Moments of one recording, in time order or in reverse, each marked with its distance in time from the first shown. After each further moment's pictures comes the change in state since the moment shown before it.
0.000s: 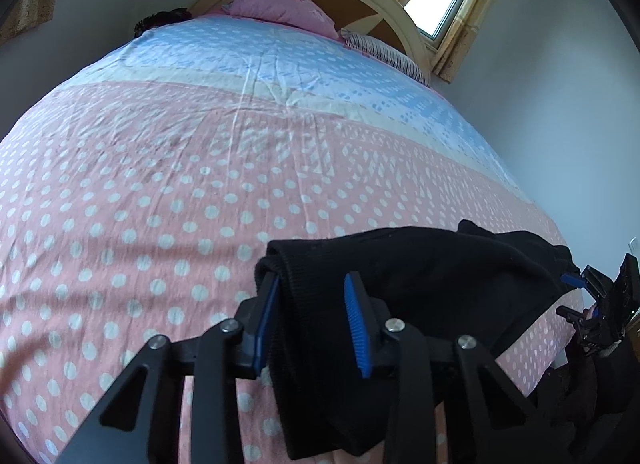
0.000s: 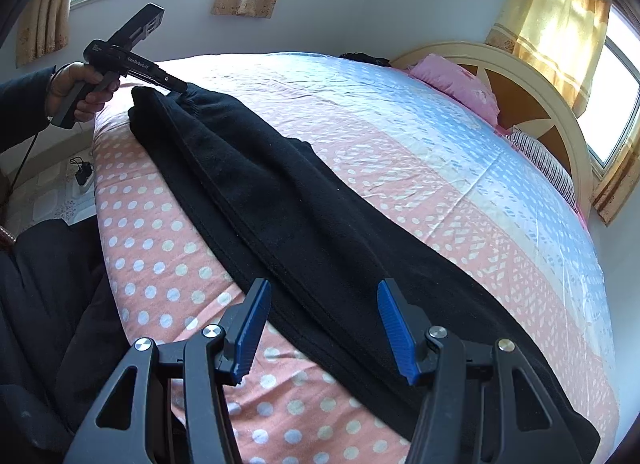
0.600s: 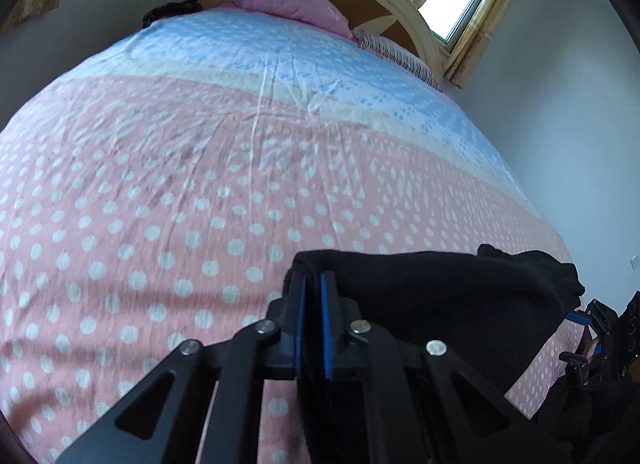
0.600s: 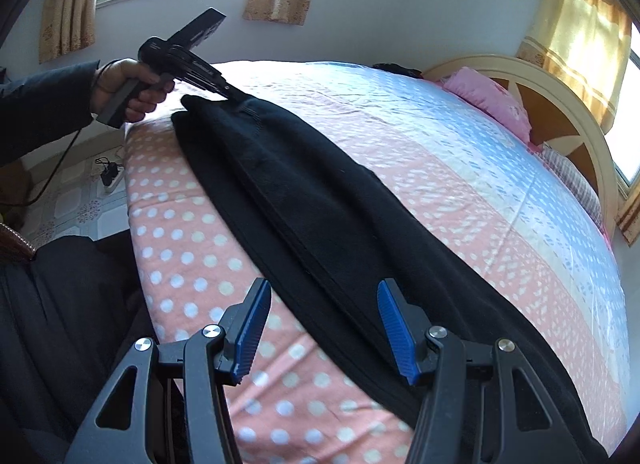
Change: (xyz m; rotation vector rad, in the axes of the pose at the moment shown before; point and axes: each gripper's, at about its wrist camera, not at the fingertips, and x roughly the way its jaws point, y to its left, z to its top) left arm 0.026 0.030 0.025 -0.056 0.013 0.003; right arm 0.015 0.046 0.028 -0.052 -0.036 0.105
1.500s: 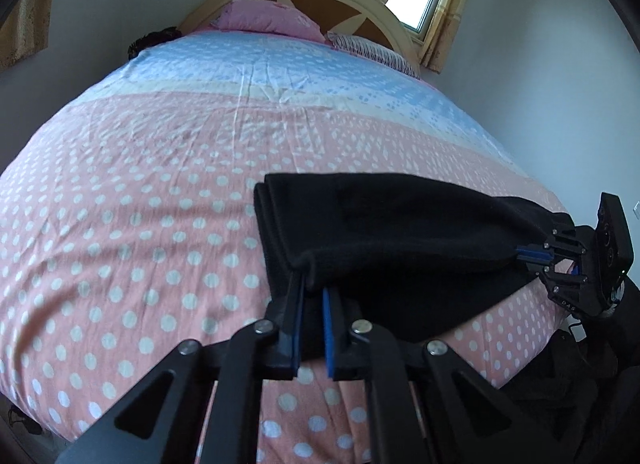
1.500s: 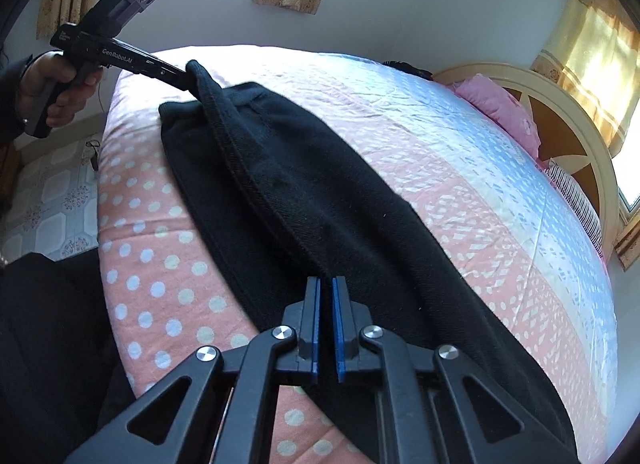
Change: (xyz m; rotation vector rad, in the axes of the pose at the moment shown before) left arm -0.060 -0.035 -0.062 0.162 -0.061 0.042; right arm 0.042 0.020 0.038 -0.053 0.032 -0.042
